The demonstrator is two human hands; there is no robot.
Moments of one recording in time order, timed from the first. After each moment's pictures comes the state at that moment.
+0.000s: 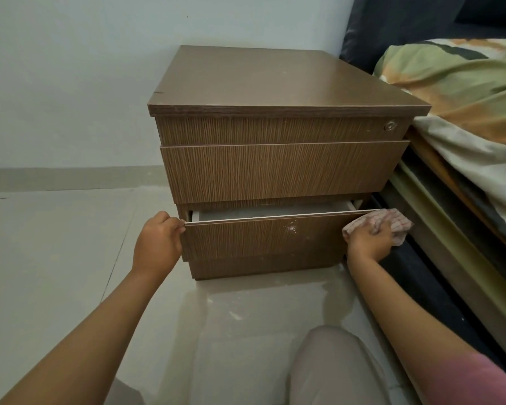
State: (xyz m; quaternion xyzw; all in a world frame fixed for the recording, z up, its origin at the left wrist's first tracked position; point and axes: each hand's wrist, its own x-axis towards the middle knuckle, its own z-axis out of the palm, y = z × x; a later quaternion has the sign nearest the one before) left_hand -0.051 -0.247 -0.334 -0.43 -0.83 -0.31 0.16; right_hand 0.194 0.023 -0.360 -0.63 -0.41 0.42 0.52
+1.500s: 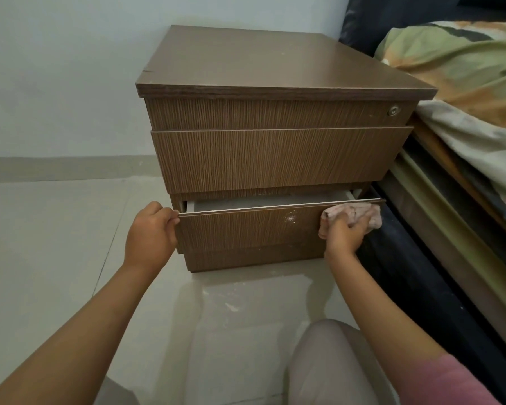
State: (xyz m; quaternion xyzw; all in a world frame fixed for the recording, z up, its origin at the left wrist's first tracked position) left_hand -0.052 -0.246 -0.339 -0.44 -0.82 -0.32 0.17; right_hand 0.167 -0.008 -0.367 -0.56 -0.38 0.53 0.52
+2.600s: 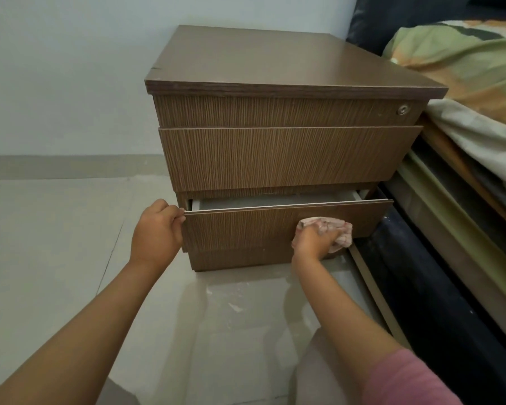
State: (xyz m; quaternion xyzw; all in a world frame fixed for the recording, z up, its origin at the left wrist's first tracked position) left_hand -0.051 -0.246 -0.342 -0.43 -0.82 -0.33 0.17; right_hand 0.116 -0.054 -0.379 -0.57 -0.32 0.57 0.50
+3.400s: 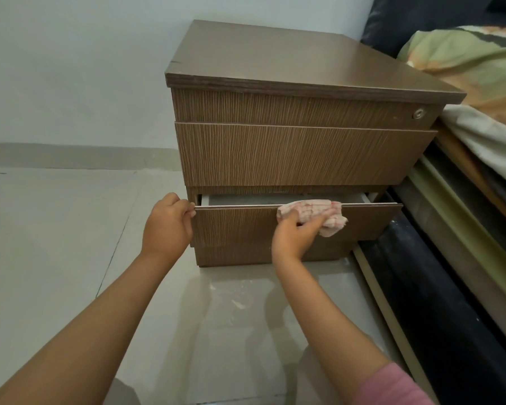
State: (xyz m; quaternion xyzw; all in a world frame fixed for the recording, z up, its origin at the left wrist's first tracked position) left_hand -0.050 -0.246 -0.342 -0.43 -0.82 -0.35 0.16; right_hand 0.075 -0.093 -0.373 -0.48 -0.44 0.52 0.55
